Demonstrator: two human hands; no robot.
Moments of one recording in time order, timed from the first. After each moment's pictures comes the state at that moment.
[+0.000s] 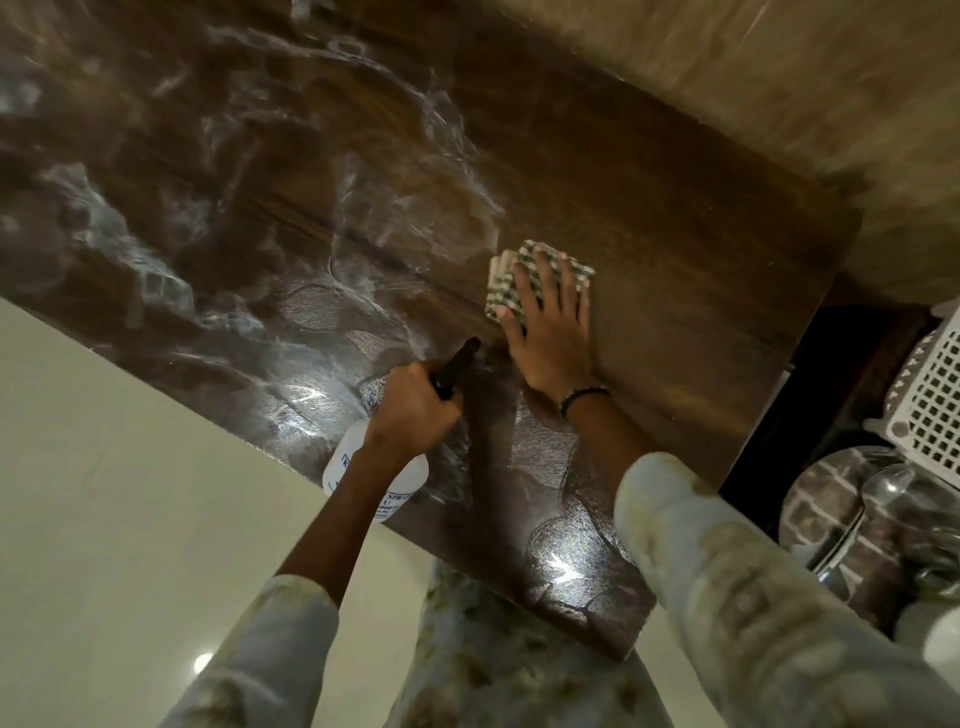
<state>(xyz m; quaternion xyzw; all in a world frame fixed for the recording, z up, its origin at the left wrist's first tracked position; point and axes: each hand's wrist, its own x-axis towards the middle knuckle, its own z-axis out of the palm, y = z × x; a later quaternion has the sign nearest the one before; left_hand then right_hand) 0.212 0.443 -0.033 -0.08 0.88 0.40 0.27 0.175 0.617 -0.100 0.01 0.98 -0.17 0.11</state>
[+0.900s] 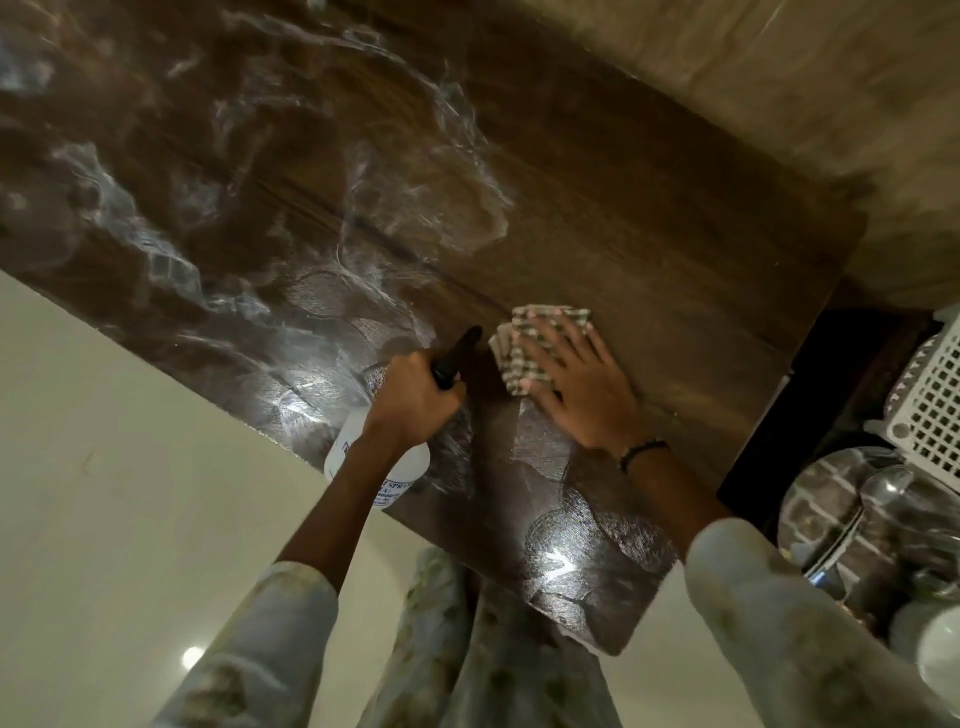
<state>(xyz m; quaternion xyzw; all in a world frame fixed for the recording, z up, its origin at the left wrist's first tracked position) 0.217 0.435 -0.033 -0.07 0.87 0.42 0.25 0.237 0.661 -0.102 -0.19 0.97 -0.10 0.12</state>
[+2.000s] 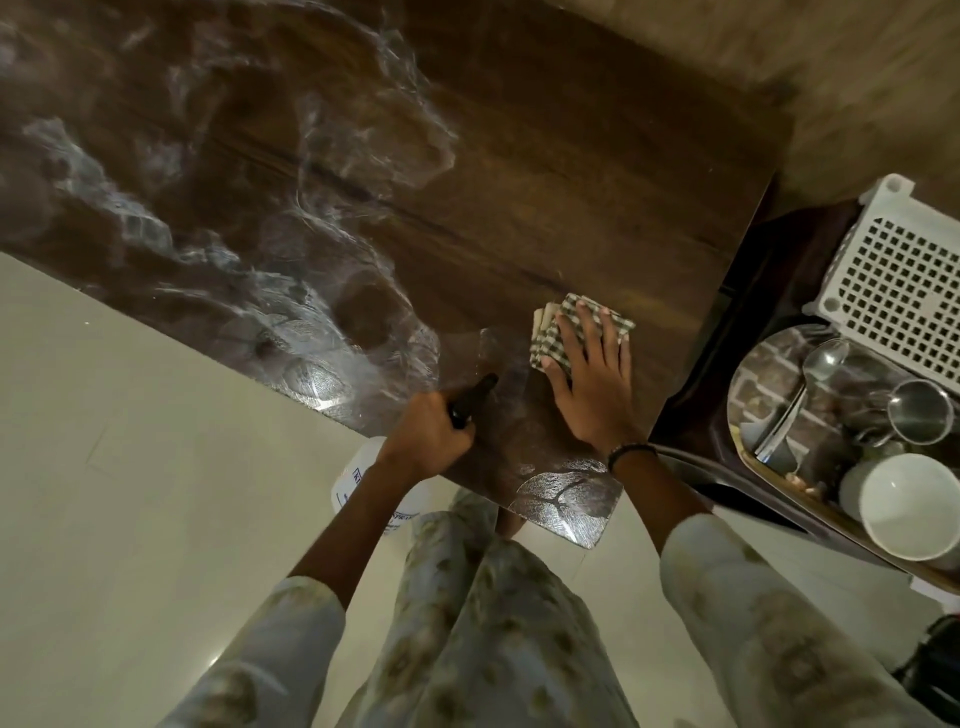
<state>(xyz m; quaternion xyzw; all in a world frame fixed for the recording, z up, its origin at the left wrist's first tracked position) 0.338 0.470 -0.015 -0.01 0.86 0.38 0.35 0.357 0.683 -0.101 0.07 0.98 -0.16 0.09</state>
